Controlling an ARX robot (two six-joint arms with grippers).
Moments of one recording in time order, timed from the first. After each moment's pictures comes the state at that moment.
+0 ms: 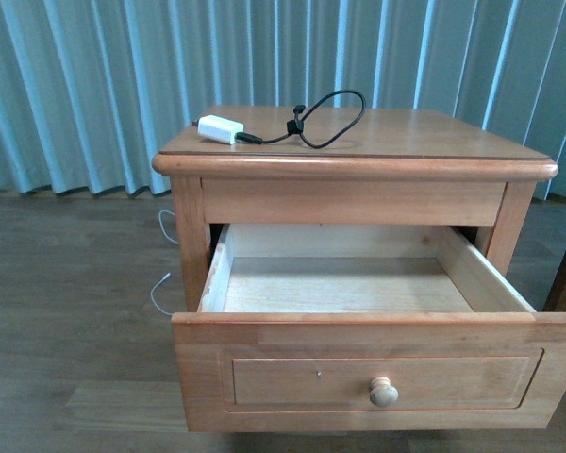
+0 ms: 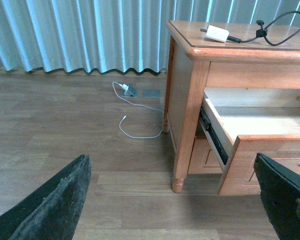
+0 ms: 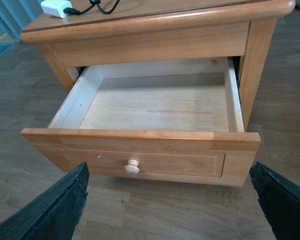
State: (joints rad) left arm 0.00 0.00 0.01 -0.01 0.00 0.00; right arm 0.11 0.79 0.39 0.11 -0.15 0.14
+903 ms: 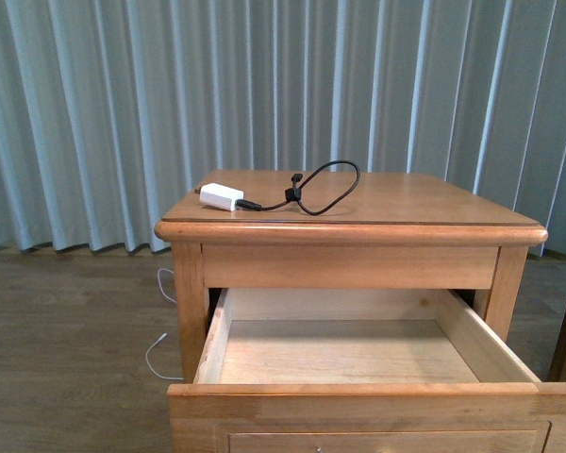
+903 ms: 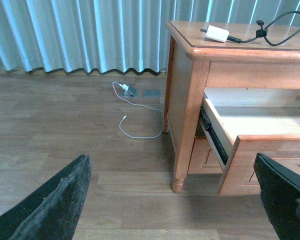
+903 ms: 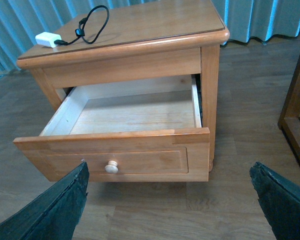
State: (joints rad) left arm 0.00 0.00 0.01 -0.01 0.00 0.00; right arm -0.19 0.31 0.28 -0.15 -0.36 0.10
